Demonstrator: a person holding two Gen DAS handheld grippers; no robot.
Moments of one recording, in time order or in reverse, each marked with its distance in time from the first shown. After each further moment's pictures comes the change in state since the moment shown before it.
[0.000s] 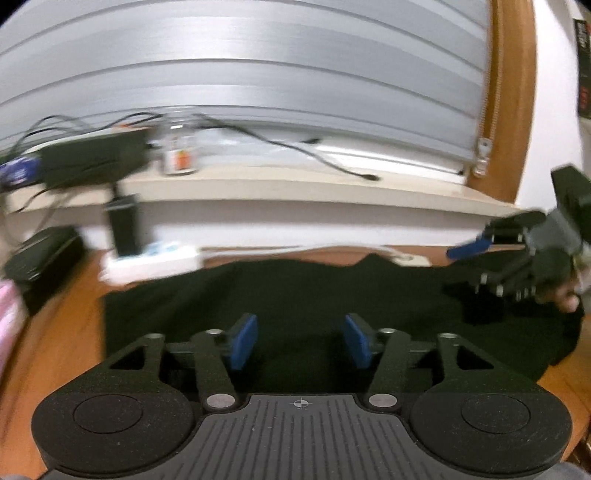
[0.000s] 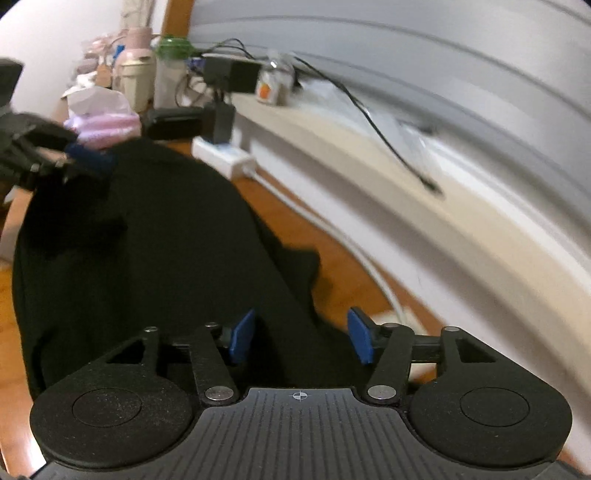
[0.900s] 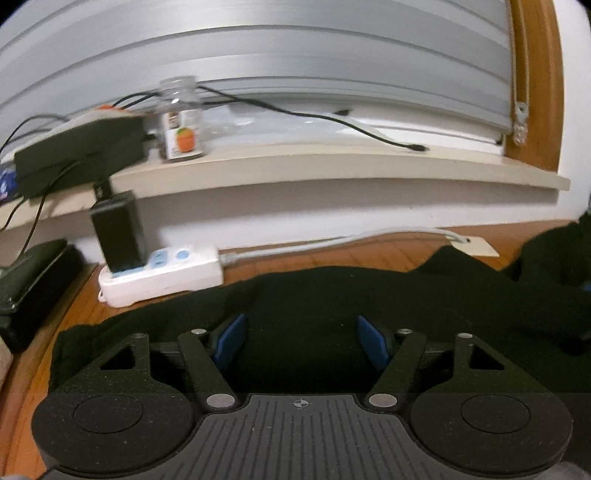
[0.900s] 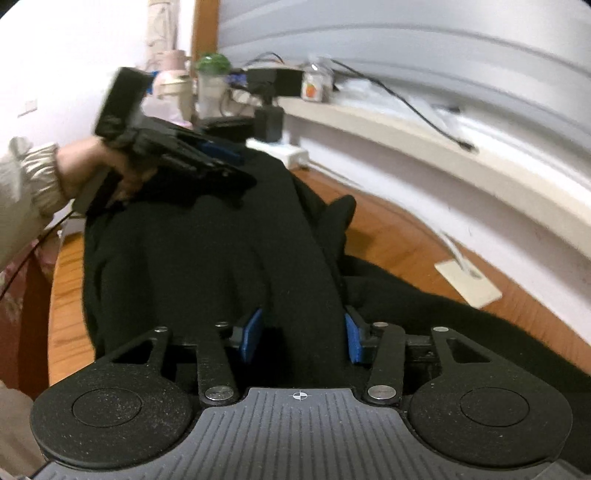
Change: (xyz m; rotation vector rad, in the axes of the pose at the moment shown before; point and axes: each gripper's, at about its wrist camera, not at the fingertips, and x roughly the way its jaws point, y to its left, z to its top) left arm 0.062 0.046 -0.006 0.048 0.021 0.088; right arm -0.033 0.042 -0.043 0.032 -0.087 0.145
